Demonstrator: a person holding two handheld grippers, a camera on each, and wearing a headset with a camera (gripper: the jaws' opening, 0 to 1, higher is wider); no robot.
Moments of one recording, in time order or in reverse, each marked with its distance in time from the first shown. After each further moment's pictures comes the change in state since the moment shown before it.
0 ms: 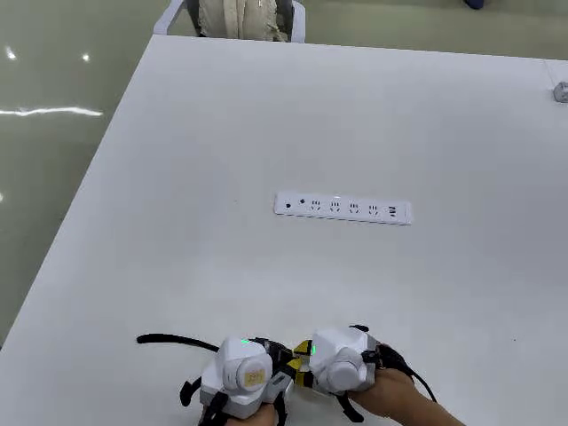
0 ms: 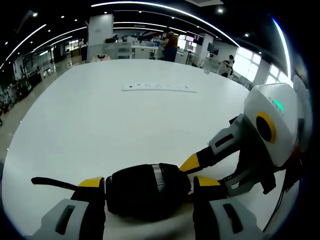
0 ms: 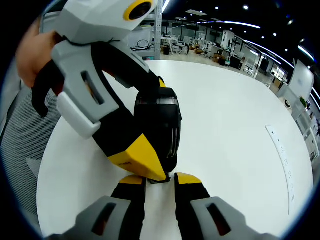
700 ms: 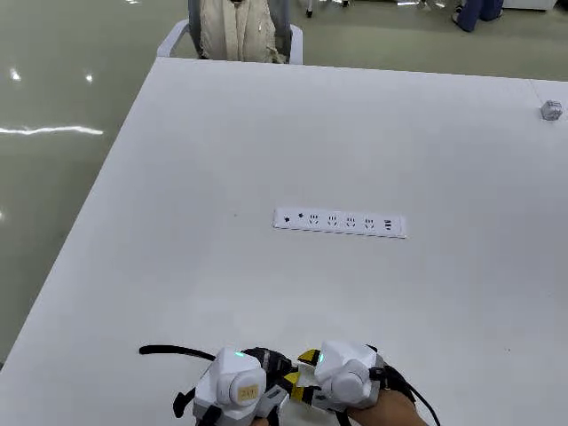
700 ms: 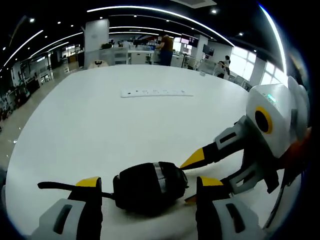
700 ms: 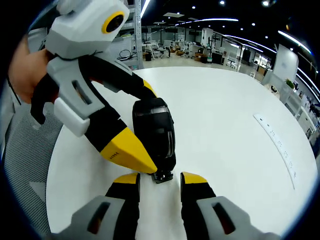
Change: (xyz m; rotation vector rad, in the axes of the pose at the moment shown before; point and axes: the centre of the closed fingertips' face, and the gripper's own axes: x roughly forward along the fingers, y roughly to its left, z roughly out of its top) left arm -0.019 0.001 0.005 0.038 -0.040 -0.015; right arm -0.017 0.003 0.005 0.150 -0.051 -0.083
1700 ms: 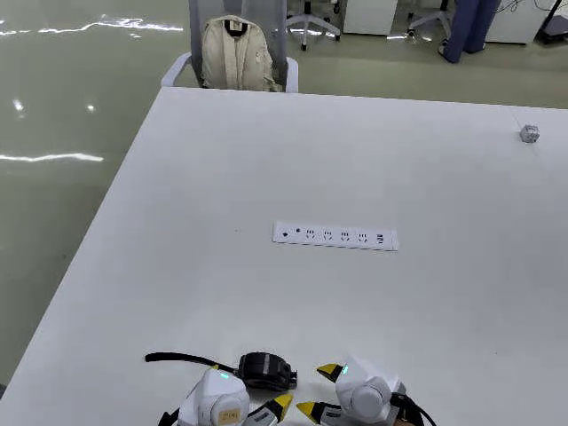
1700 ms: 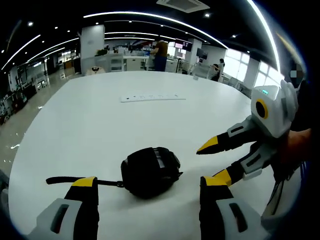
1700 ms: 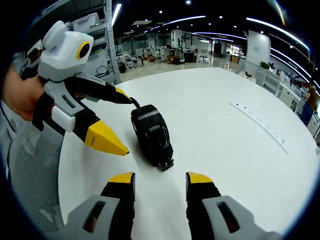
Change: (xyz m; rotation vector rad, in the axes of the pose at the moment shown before) left arm -0.038 0.001 -0.010 0.033 -0.049 -0.038; right arm -0.040 0.012 -0.005 0.219 -0.066 -0.150
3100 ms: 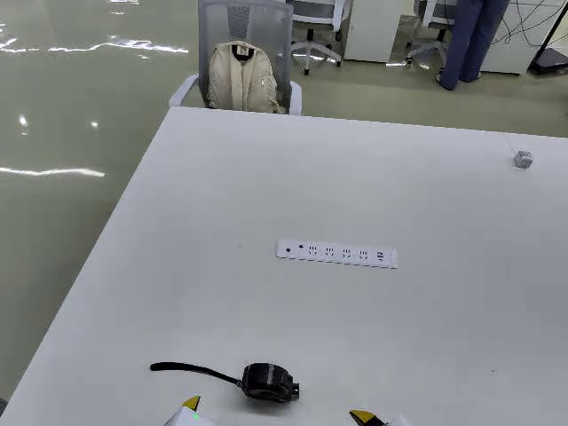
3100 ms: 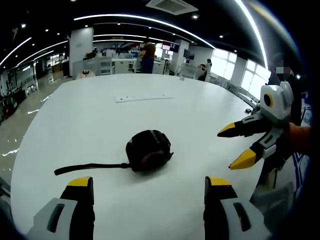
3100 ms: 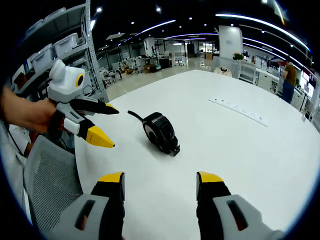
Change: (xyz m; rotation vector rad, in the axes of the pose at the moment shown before) left arm -0.057 0.008 -0.024 0.043 -0.010 -0.106; right arm -0.074 0.039 -0.005 0.190 -0.074 -0.126
